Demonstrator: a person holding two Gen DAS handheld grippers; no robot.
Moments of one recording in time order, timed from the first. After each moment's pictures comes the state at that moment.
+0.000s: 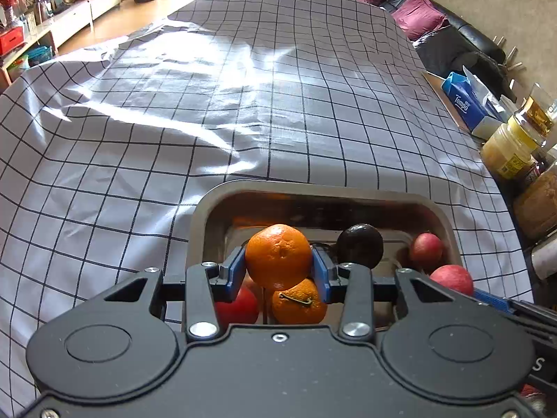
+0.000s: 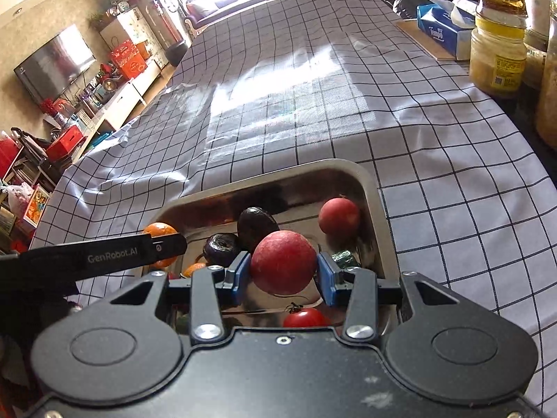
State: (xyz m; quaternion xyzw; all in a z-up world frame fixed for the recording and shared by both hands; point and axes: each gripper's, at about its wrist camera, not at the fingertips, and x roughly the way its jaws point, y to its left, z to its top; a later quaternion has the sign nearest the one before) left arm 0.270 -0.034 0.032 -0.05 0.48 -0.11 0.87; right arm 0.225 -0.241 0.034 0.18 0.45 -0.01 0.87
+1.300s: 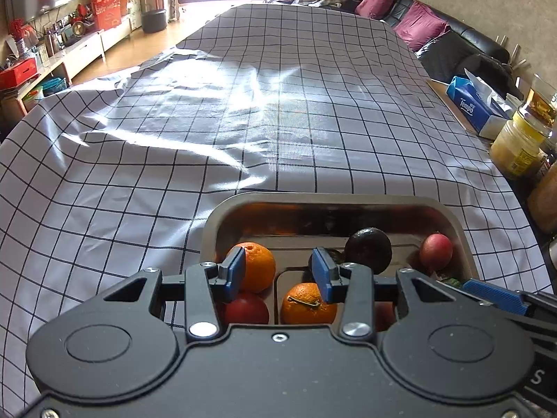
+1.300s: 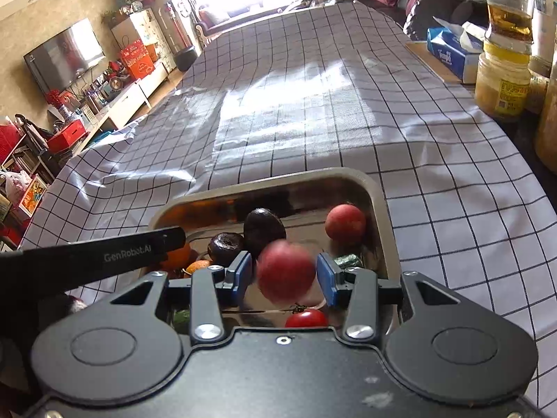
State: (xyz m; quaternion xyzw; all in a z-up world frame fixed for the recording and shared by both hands) left arm 0.255 -0.044 0.037 -0.01 0.44 -0.08 0.89; right arm 0.216 -0.229 0.036 0.15 0.43 0.00 0.89
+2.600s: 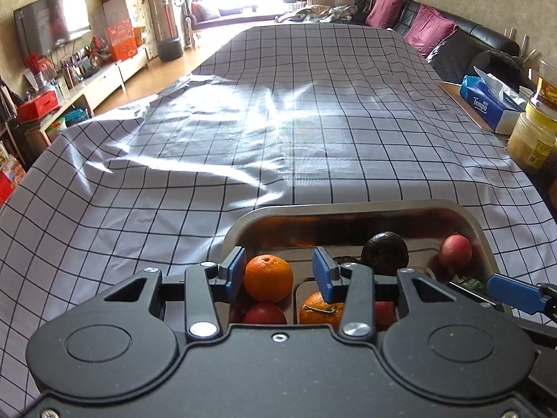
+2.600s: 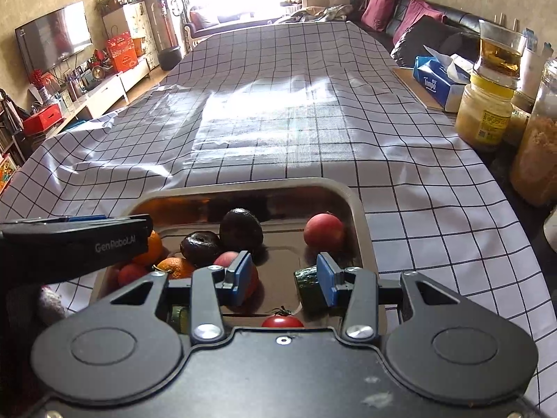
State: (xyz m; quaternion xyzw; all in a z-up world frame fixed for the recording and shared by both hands) left arm 0.243 -0.056 0.040 0.04 0.40 -0.05 0.91; right arm 0.213 -0.211 0.032 0.07 0.41 -0.04 0.91
